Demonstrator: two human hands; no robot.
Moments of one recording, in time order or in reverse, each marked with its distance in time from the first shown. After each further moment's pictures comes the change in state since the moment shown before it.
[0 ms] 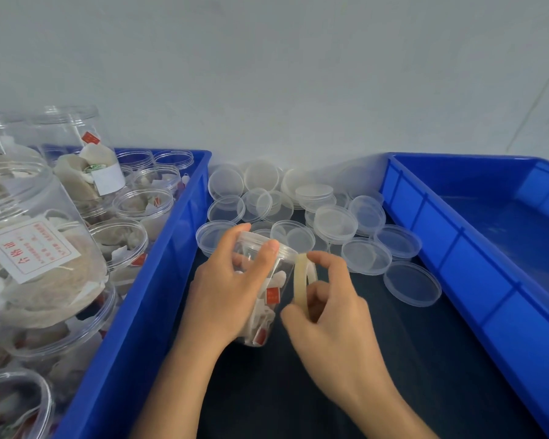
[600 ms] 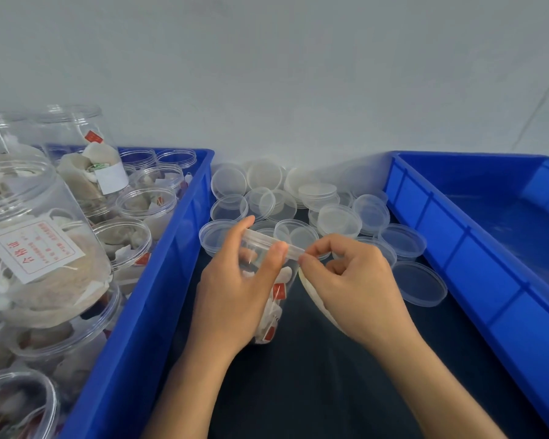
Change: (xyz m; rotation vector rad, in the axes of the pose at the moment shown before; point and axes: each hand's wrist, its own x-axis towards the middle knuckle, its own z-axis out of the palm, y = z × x) left_hand -0.009 0.001 0.007 -0.018 0.052 0.081; right_hand 0.043 -0.005 -0.025 -0.071 0.017 -0.001
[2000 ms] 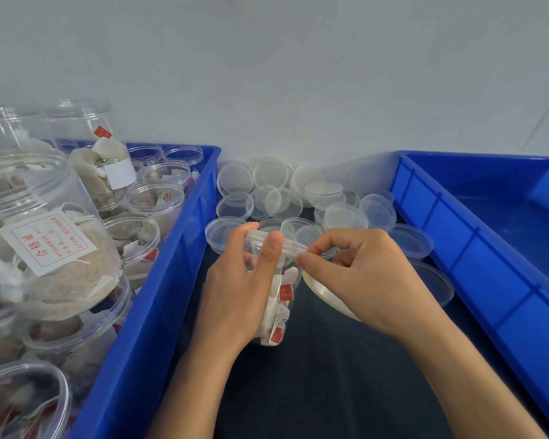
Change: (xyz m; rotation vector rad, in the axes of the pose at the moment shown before) left_hand 0.003 0.000 -0.003 0.019 -0.013 -0.082; right_hand 0.008 -0.015 -0.018 -0.123 -0.148 -0.063
